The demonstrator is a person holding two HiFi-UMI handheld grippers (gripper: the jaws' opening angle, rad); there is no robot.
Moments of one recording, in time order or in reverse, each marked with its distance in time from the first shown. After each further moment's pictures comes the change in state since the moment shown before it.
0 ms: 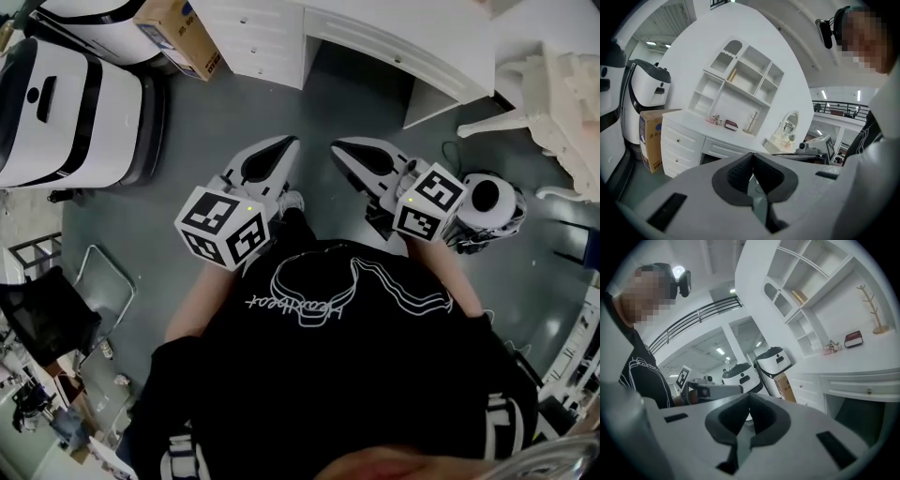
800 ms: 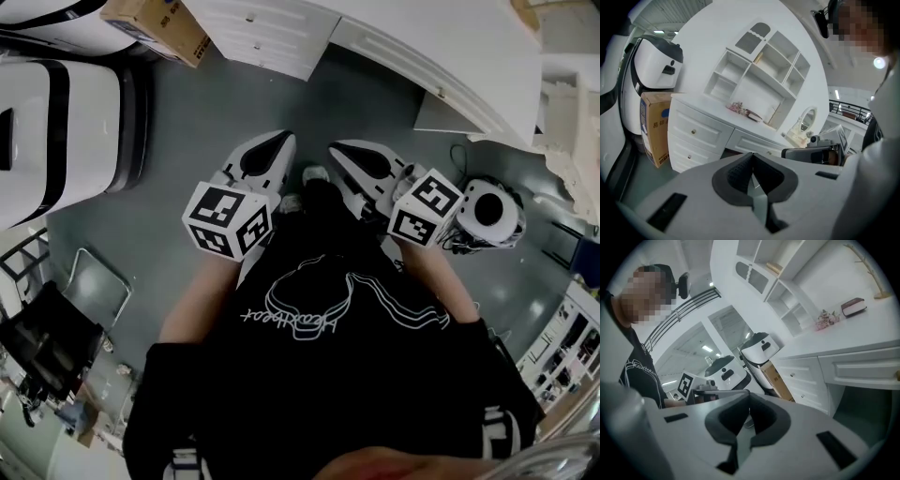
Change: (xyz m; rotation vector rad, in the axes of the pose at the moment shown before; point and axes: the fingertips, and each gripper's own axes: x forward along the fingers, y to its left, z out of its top) left arm 0.114 0.211 -0.019 -0.091 0.104 0.067; right arm 0.148 -0.161 -0.020 0.167 0.101 -0.053
